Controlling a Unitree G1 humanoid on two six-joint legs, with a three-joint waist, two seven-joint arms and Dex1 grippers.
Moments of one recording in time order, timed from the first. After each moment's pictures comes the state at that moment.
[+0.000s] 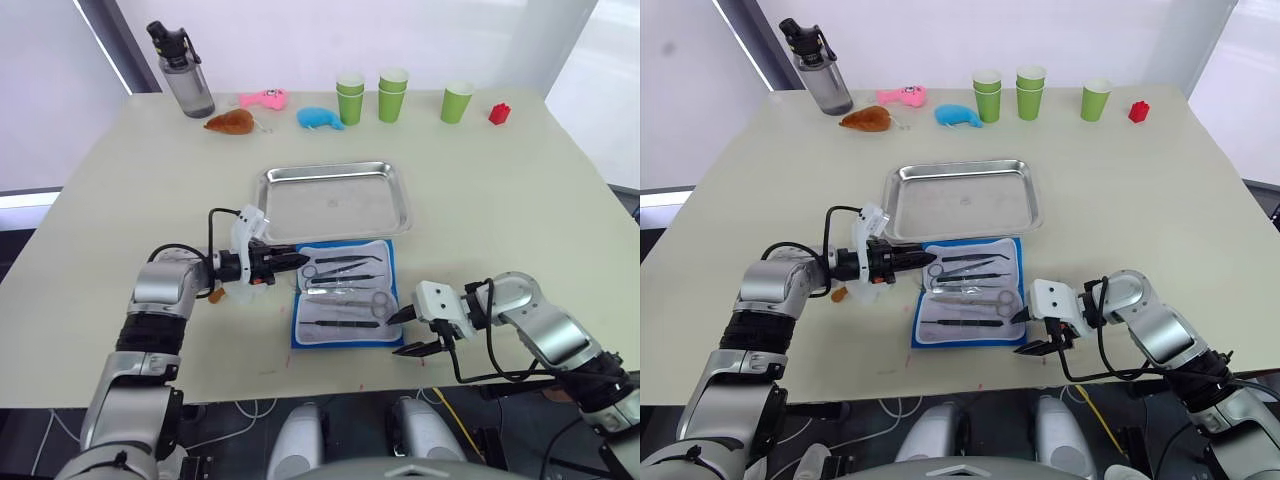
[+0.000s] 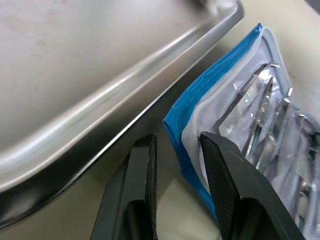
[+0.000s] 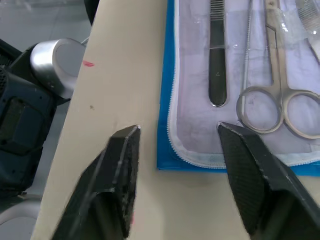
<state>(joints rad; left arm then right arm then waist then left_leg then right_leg) -0.52 0.61 0.00 0.28 -0.39 0.77 -1.08 -0.35 -0.66 0.43 -0.14 0.14 0.30 1.26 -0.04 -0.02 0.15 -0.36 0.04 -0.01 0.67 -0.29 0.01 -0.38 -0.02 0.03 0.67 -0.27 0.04</state>
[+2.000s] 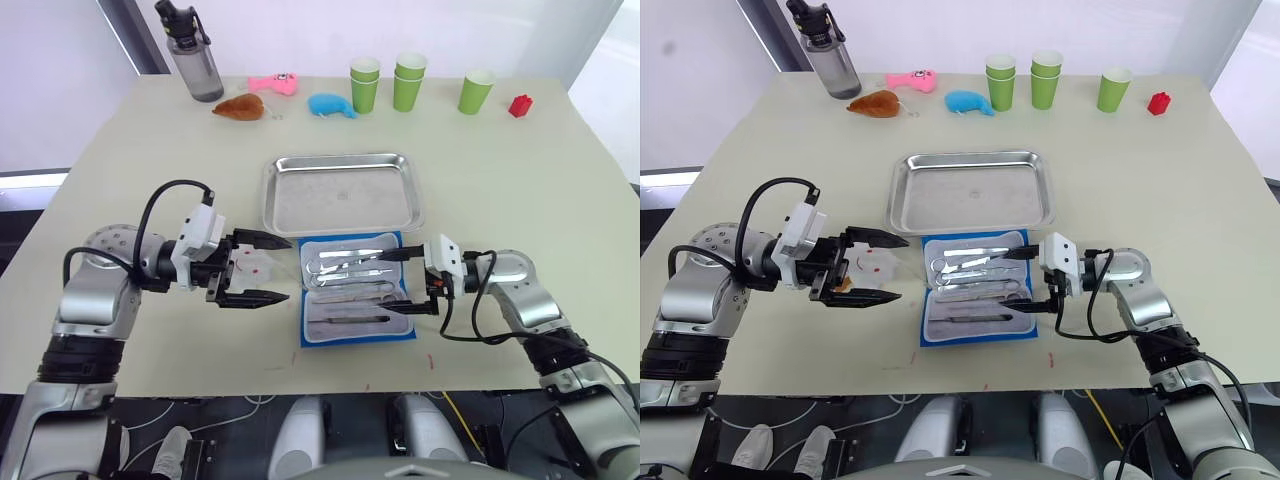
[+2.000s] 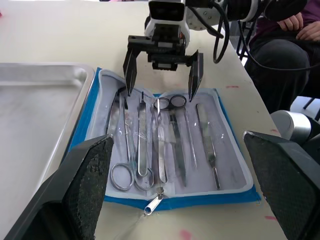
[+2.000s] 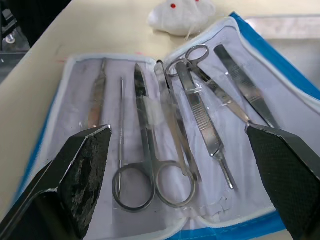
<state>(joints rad) -0.38 0.85 0.05 0.05 -0.51 0.18 -1.55 -0.48 -0.43 0.24 0.30 0.23 -0.08 1.28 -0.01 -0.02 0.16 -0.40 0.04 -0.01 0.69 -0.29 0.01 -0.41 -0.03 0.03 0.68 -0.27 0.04</state>
